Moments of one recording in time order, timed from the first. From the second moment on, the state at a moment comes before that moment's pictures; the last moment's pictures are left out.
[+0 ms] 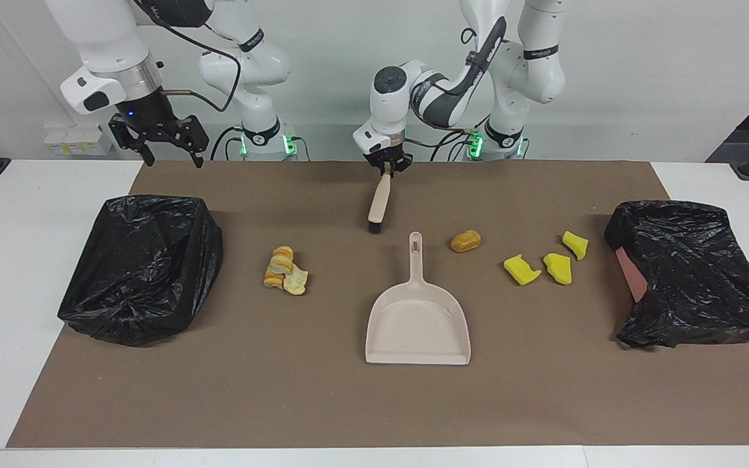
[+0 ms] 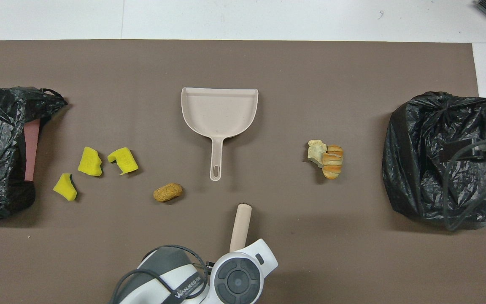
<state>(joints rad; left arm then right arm) -0.98 -0.06 0.00 -2.29 -0.15 2.07 -0.61 0.10 -0.12 -0.11 -1.70 -0.01 1.59 0.05</state>
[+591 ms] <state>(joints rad) -0.76 -0.12 0.01 -2.25 -0.12 1.82 -0.61 0.10 -0.12 -0.11 -1.70 -0.01 1.59 0.05</state>
